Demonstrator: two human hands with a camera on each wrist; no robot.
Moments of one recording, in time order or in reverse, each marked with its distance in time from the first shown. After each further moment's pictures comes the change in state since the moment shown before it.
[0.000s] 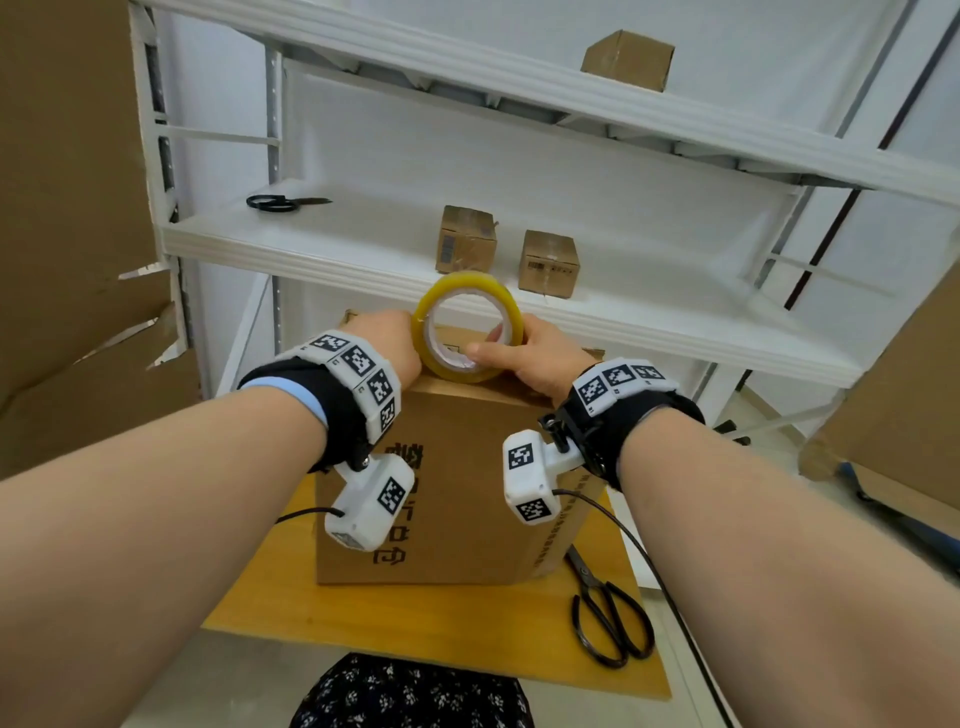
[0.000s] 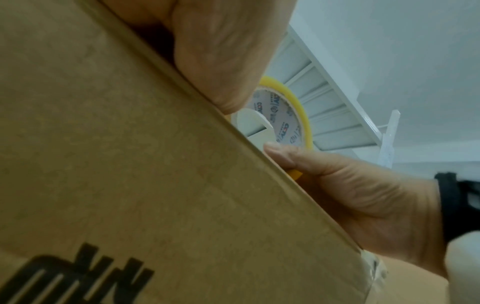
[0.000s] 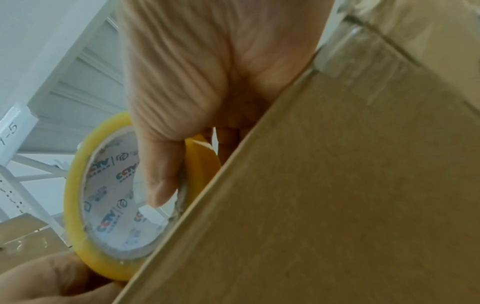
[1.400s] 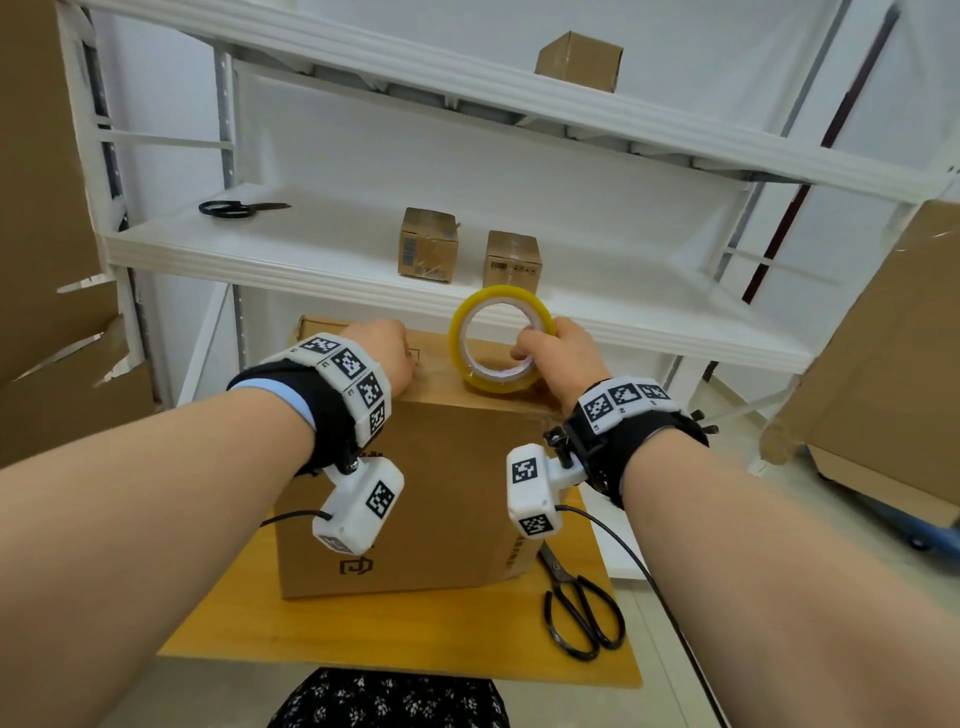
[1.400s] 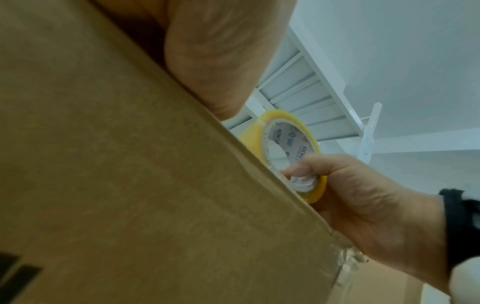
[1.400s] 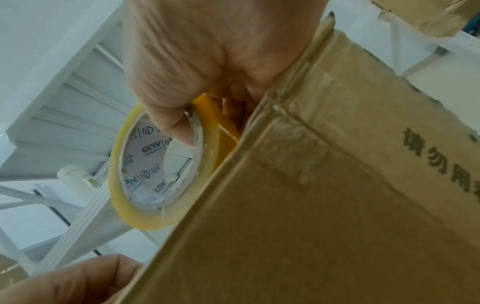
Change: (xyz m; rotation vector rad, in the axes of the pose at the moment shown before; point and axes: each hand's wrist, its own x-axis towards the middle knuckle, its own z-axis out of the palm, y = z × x) left_hand 0.004 0.034 0.009 -0.015 -0.052 -0.011; right_hand -0.021 0.033 -0.036 0.208 0.363 0.146
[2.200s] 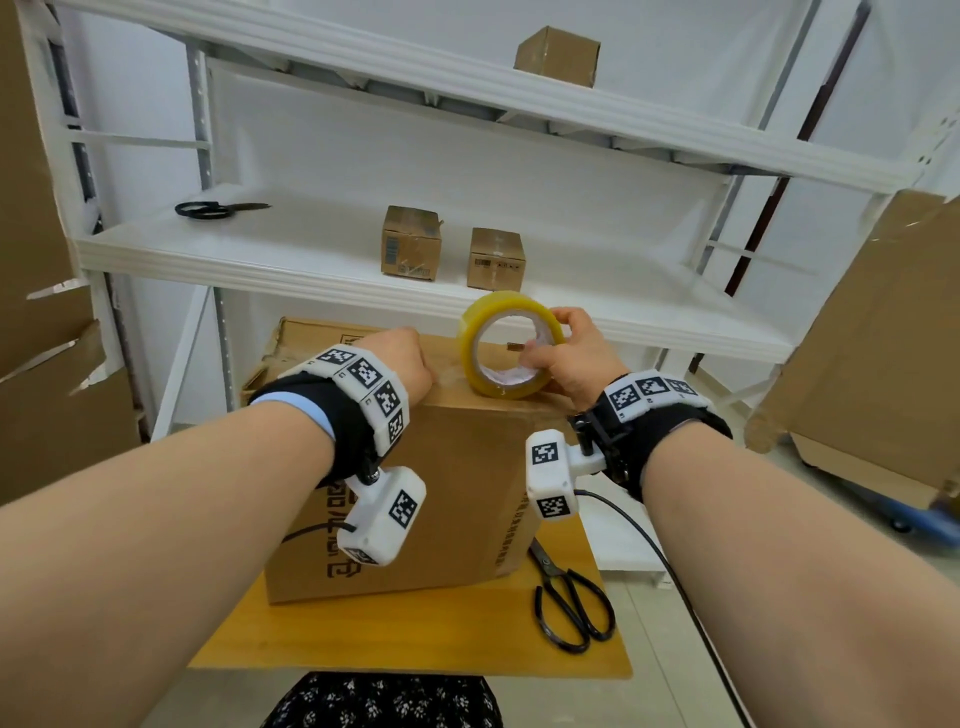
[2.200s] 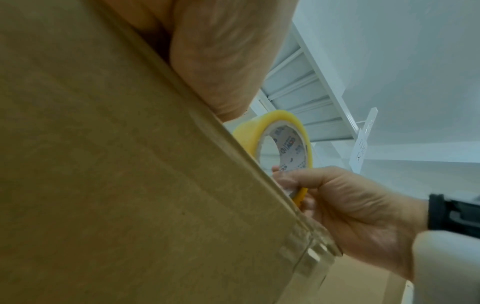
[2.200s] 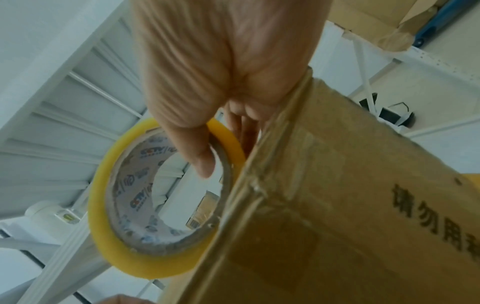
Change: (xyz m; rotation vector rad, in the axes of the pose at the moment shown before) left_hand 0.002 0.028 0.013 -0.061 -0.023 0.013; right_hand -0.001 0.011 -0.029 0.146 -0.095 0.101
